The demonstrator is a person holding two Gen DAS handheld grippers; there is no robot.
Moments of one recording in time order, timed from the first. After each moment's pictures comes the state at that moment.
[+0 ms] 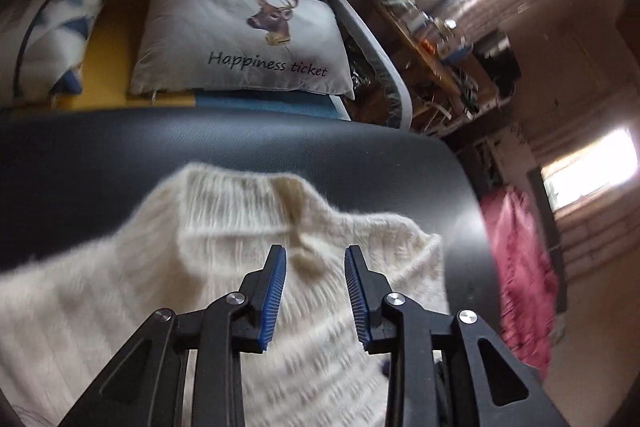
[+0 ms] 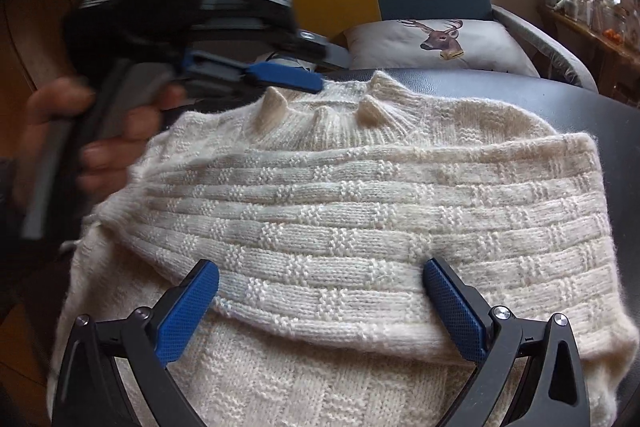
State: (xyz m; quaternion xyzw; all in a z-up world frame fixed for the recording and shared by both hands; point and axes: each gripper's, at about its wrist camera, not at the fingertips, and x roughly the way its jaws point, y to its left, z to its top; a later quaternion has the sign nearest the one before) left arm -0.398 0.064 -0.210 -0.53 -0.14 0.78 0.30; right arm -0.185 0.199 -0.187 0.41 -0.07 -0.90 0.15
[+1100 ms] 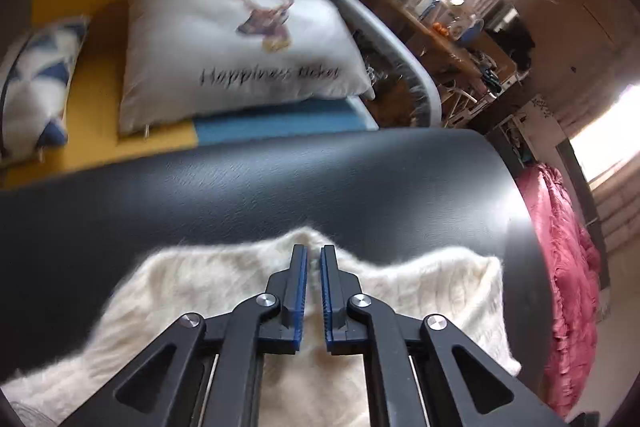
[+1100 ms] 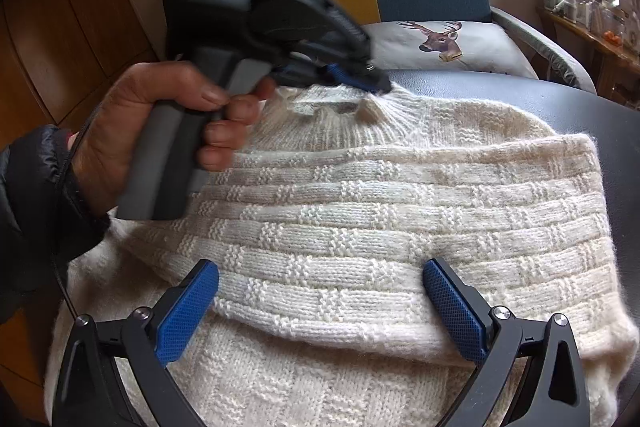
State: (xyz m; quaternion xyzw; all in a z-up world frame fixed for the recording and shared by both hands) left arm -0.424 0.100 -0.232 -0.53 -0.11 0.79 0.28; right arm -0.188 0.193 -0.171 0.42 -0.06 -0.90 0.13
